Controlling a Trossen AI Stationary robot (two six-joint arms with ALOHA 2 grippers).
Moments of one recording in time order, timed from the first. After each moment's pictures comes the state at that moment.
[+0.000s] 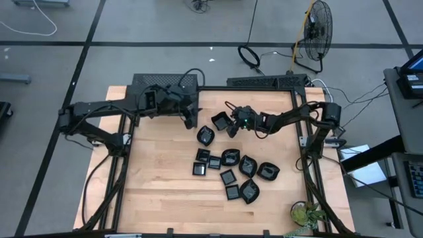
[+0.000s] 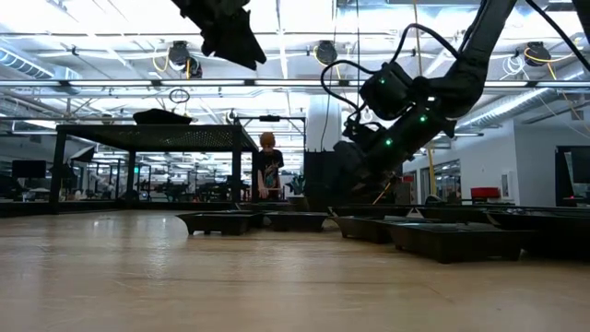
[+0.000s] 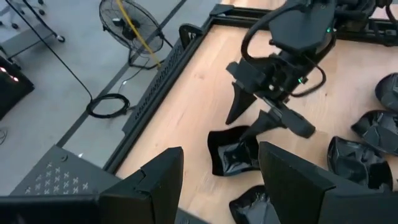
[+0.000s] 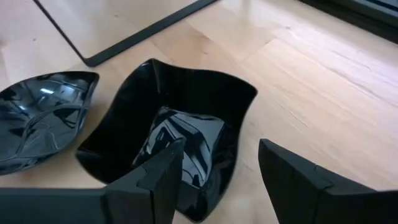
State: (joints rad) left arm 0.22 1.34 1.21 -0.45 -0.23 0.00; right arm -0.33 1.76 0.67 0.48 0.18 0.30
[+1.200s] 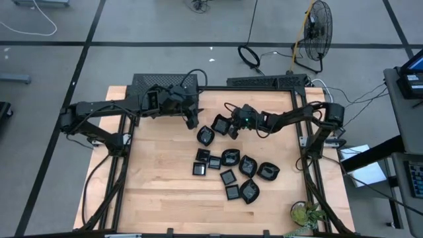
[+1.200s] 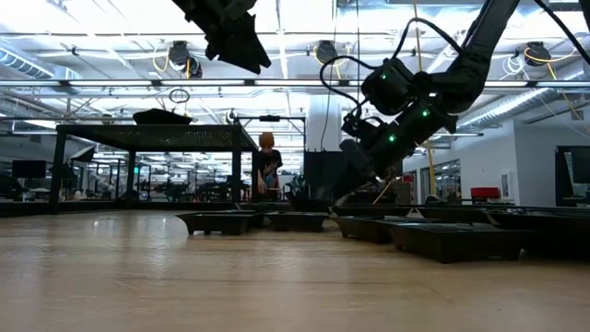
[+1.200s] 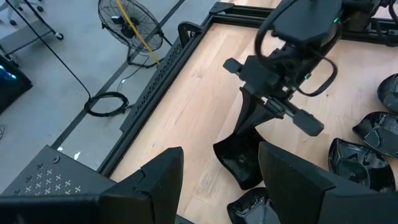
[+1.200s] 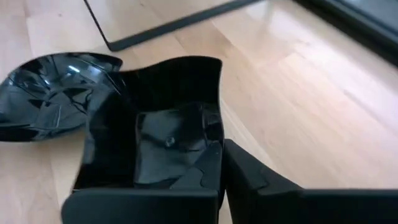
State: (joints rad) left arm 0.22 1.36 1.21 -0.44 -0.23 -0.01; right arm -0.32 1.72 0.67 0.44 0.13 0.13
